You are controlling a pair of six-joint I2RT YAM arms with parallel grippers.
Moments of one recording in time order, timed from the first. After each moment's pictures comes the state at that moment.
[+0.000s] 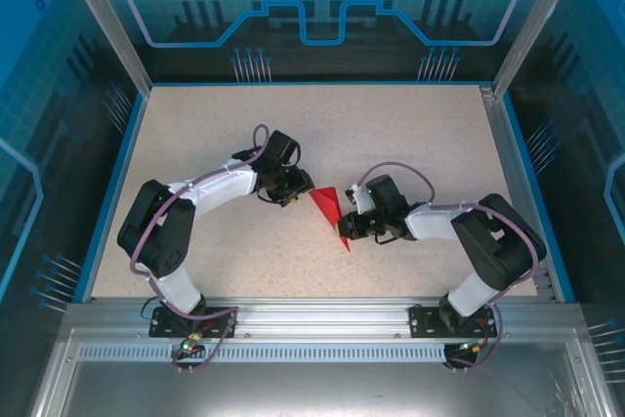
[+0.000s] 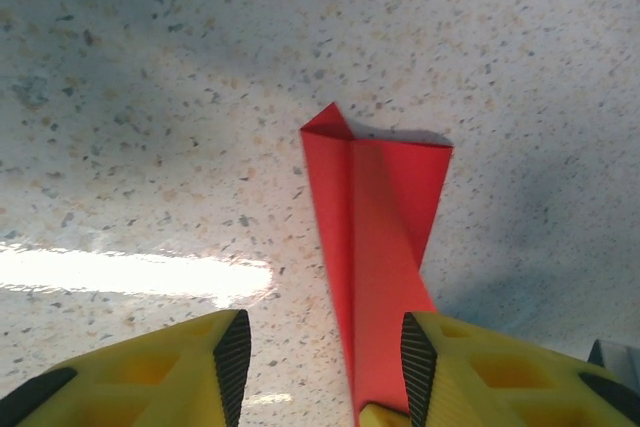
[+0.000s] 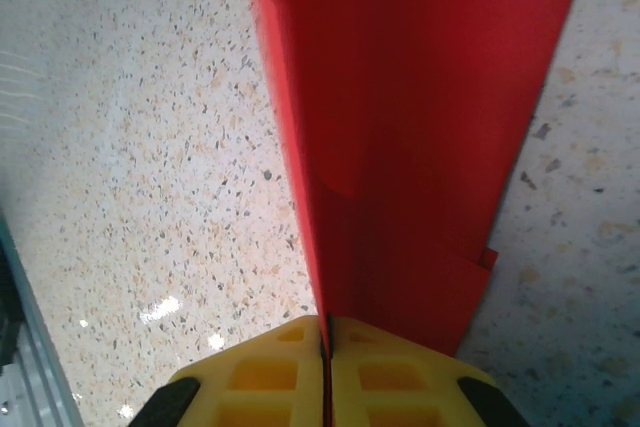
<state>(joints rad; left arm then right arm) -0.50 1.72 1.13 -0.51 0.24 -1.04 0.53 1.61 0.58 0.12 -0.57 0.43</state>
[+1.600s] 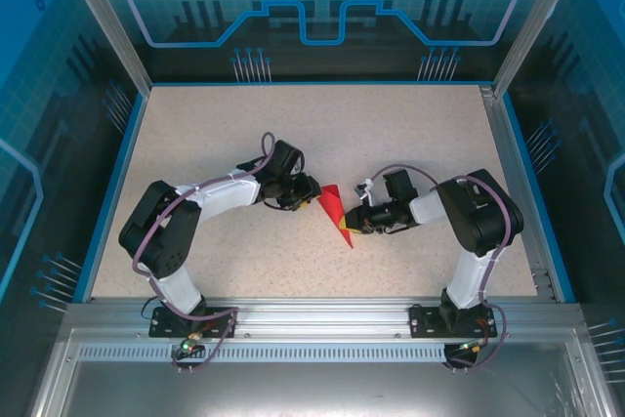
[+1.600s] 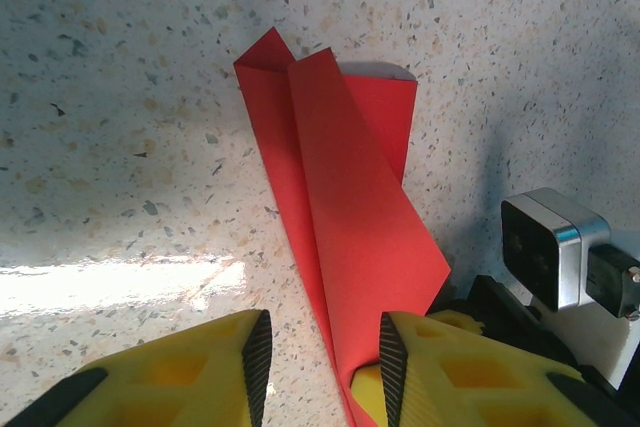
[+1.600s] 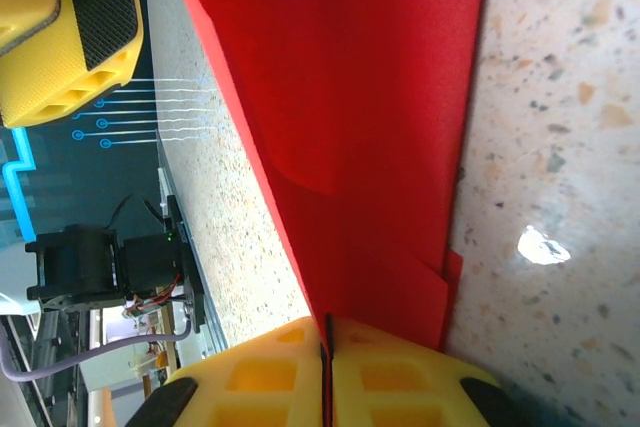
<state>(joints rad) -0.54 1.72 1.03 -0.31 0.32 -1.03 0.34 1.84 0.63 0.22 -1.00 0.55</state>
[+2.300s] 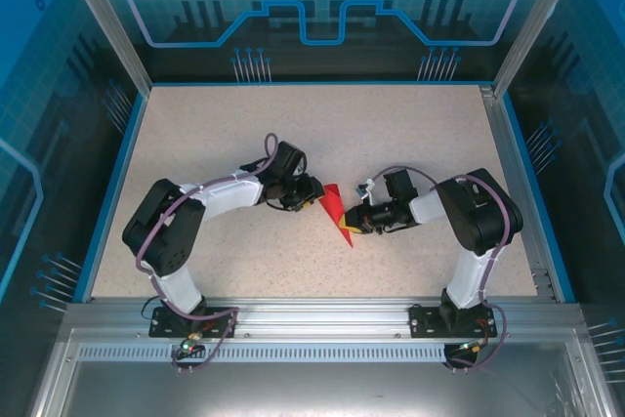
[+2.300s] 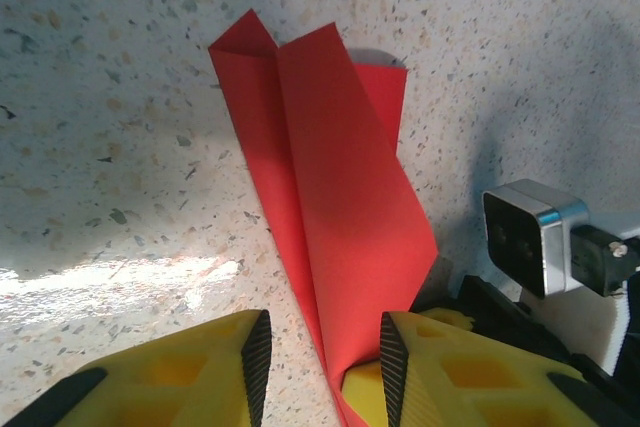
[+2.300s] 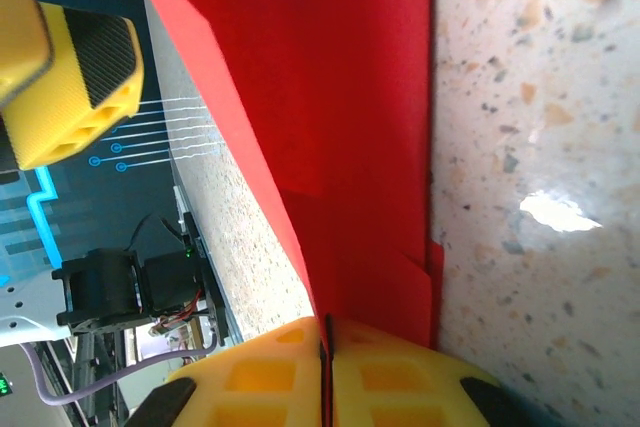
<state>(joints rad) -0.55 1.75 1.03 -0.27 0.33 -1.04 0.34 1.85 0.63 0.23 -1.00 0.66</state>
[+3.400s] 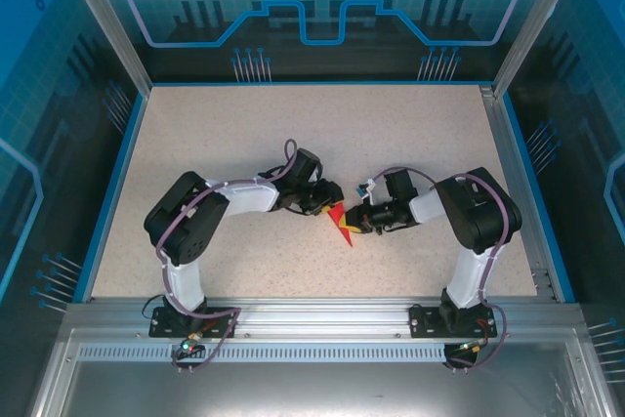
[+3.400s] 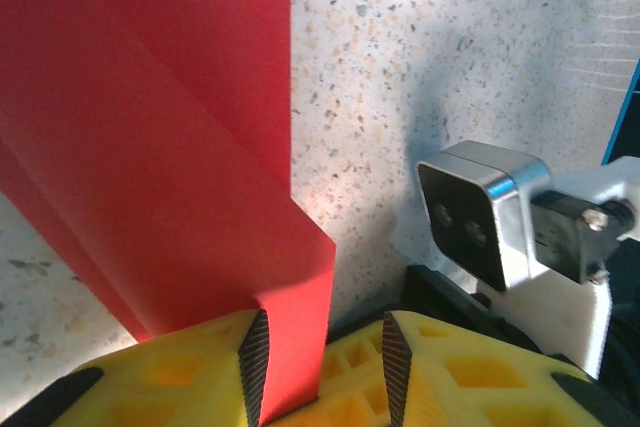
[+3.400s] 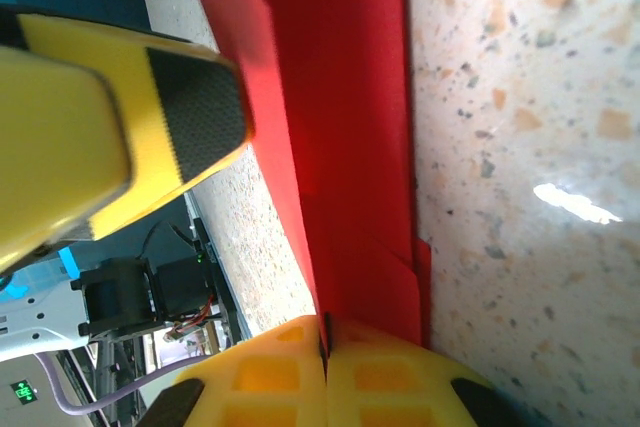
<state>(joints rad) -0.62 1.88 1.03 -0.02 0.41 -1.09 0.33 1.87 0.63 0.24 -1.00 0.70</state>
